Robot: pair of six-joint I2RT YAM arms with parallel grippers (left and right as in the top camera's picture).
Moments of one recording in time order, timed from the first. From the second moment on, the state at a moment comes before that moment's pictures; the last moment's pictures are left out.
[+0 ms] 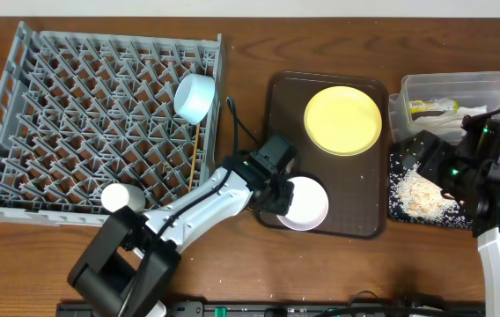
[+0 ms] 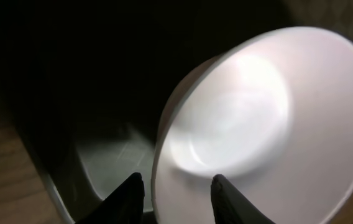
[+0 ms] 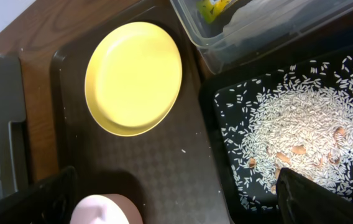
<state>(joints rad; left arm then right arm) -0.73 1.72 1.03 -0.60 0.23 -0.49 -0.19 1.08 0.99 -0.83 -0.23 0.40</state>
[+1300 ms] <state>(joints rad) -0.63 1.40 1.18 -0.98 -1.21 -0.36 -0.19 1.08 0.99 -0.83 -0.23 0.40</state>
